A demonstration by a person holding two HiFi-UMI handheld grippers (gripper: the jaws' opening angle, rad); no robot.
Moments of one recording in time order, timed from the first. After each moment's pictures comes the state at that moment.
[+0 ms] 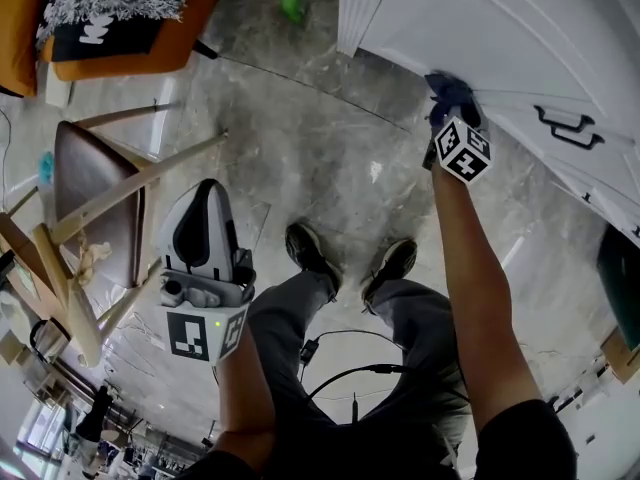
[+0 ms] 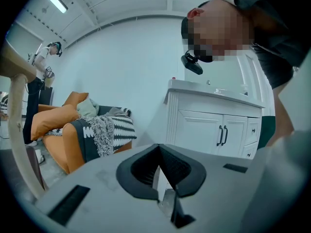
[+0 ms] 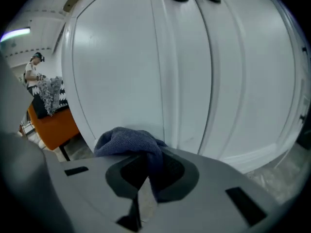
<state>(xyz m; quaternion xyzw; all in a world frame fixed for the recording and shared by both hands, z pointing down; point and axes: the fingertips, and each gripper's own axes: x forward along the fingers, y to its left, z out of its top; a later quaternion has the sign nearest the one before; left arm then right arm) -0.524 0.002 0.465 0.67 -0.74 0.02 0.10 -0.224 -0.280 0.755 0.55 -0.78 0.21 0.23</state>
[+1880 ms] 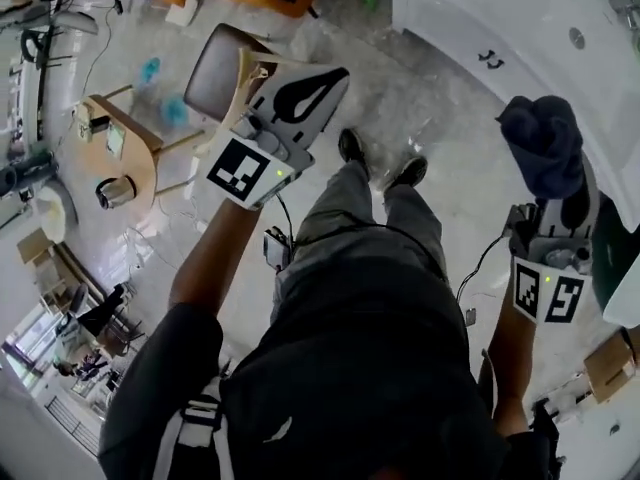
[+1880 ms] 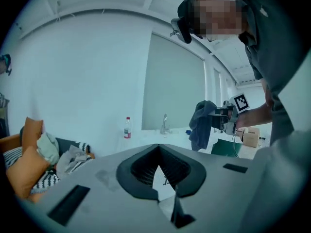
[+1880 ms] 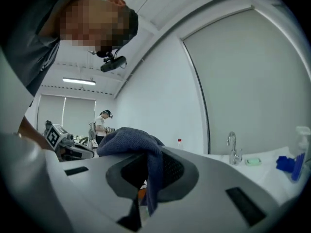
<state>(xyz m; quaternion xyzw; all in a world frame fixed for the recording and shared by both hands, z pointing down) -0.392 0.017 0.029 0.81 -0.57 0.05 0.12 -0.164 -0.088 -0.048 0.33 -0.94 0.03 0.03</state>
